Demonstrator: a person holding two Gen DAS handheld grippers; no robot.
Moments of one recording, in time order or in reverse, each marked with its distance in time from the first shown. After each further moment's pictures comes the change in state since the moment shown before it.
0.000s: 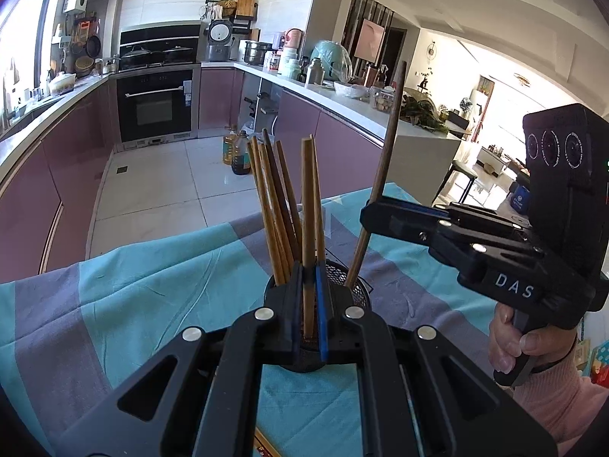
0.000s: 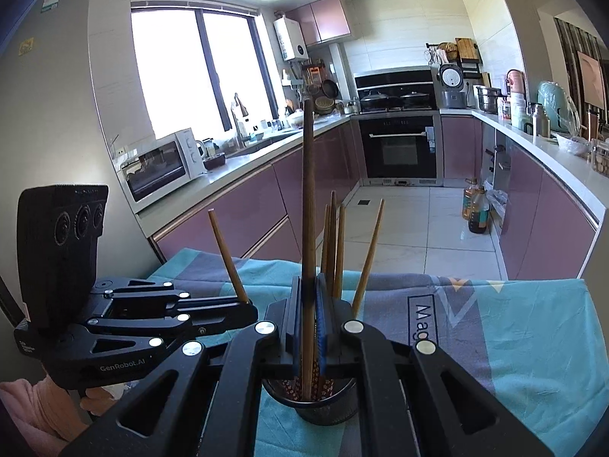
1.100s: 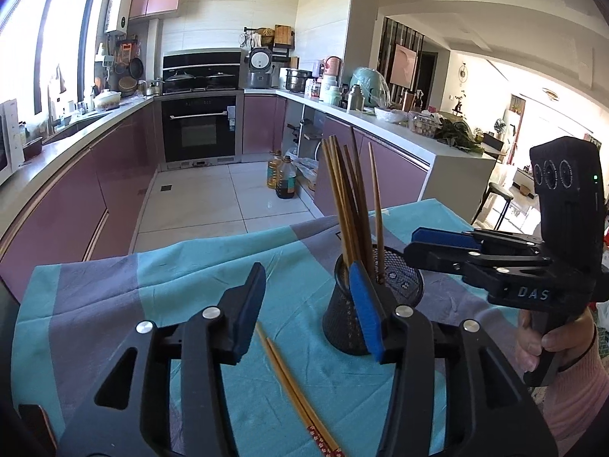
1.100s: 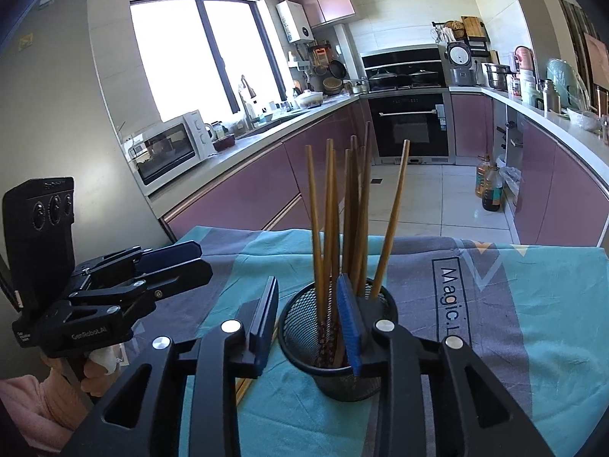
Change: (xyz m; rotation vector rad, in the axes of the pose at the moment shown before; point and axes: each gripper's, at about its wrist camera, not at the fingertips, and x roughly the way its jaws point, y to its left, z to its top) left arm -0.045 0.036 -0.048 -0.019 -0.125 0.179; right arm -0.001 0.016 -0.036 0.016 0.030 0.075
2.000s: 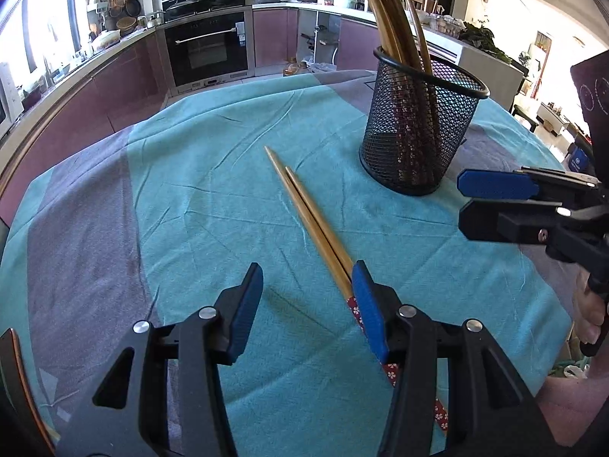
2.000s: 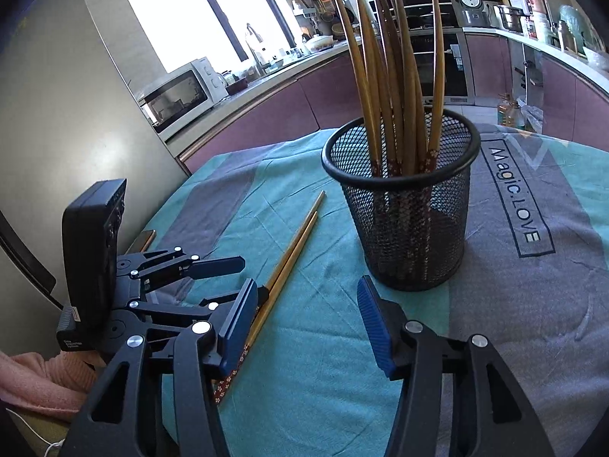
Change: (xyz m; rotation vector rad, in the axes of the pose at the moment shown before) left arm 0.056 0.011 -0.123 0.030 0.345 0.076; right arm 0.039 0.016 -0.079 0.082 0.215 0.074
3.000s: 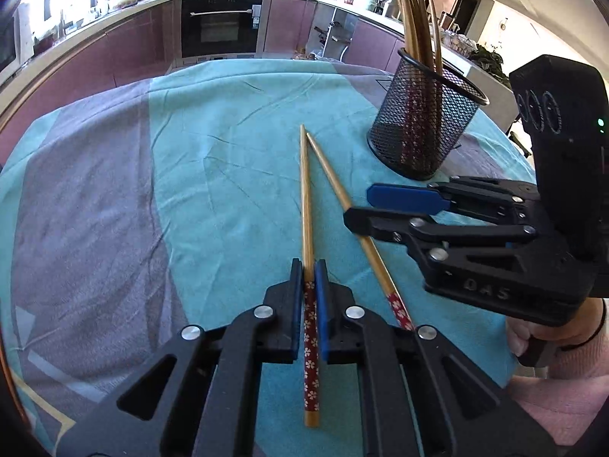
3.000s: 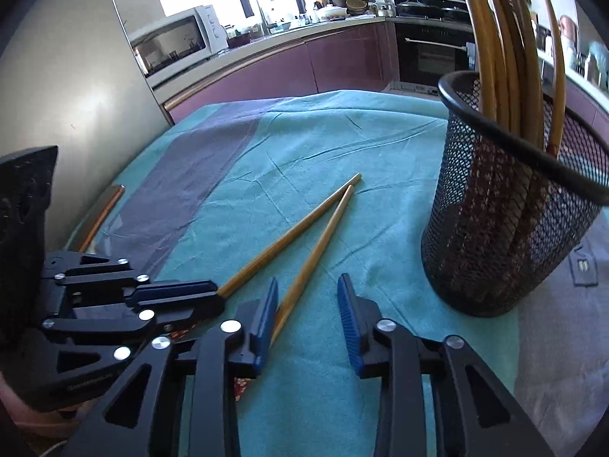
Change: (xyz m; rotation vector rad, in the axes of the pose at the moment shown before) left arm -0.014 0.019 -0.029 -0.151 0.033 -0.095; right arm 0.078 0.048 0.007 -0.148 0.122 -0.138
